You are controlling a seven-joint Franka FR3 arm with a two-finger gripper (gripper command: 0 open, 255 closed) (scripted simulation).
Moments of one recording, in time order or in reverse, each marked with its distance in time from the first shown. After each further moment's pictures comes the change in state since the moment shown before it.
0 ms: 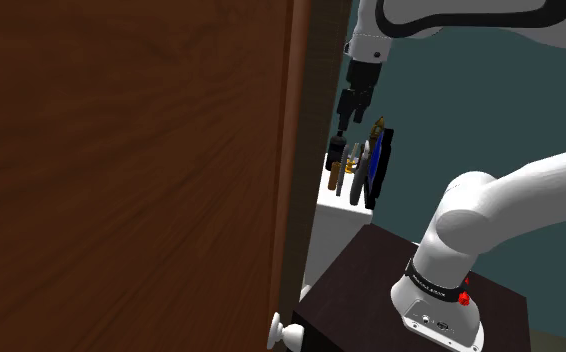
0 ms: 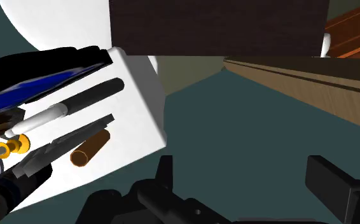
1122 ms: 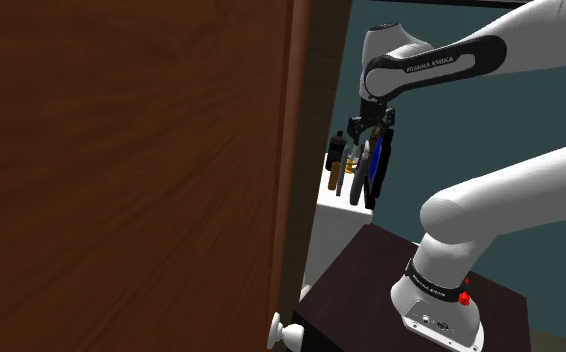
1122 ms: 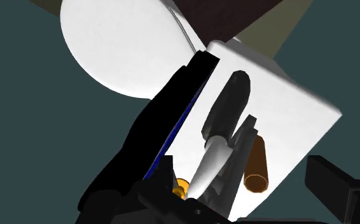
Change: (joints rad) arm -0.356 0.091 0.018 -0.205 -0.305 0.349 0.432
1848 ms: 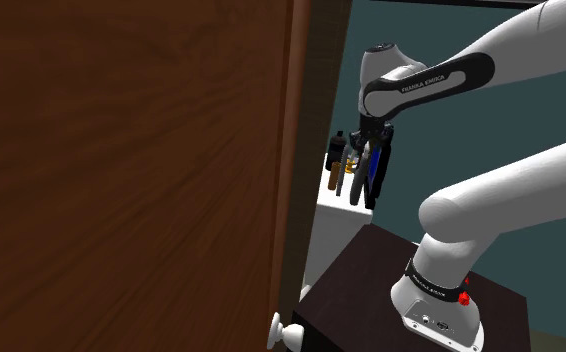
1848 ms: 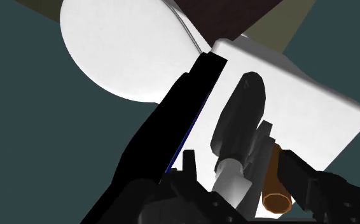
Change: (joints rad) arm -0.040 0.031 0.000 -0.094 -0.050 0.123 0.080
